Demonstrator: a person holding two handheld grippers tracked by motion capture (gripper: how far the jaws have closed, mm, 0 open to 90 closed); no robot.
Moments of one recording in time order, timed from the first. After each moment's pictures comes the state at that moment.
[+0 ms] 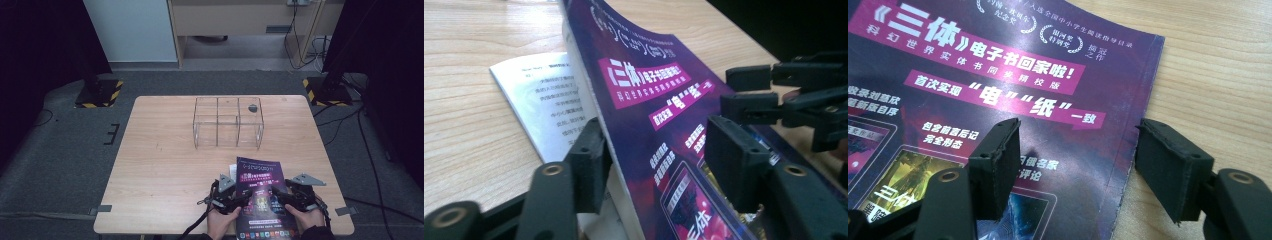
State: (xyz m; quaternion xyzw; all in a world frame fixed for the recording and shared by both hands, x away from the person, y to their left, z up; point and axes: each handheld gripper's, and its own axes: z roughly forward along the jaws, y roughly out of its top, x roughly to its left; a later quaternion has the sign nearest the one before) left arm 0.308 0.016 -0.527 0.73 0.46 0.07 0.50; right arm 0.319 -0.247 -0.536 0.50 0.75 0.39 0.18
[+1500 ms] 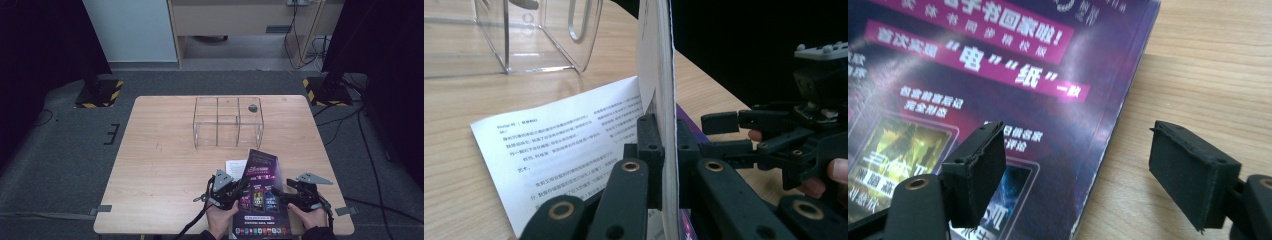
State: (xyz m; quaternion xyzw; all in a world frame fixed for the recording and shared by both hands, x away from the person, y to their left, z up) left arm 0.303 0.023 -0.492 0.70 0.43 0.10 0.55; right arm 0.318 -0.255 -0.528 0.50 0.74 0.43 0.13
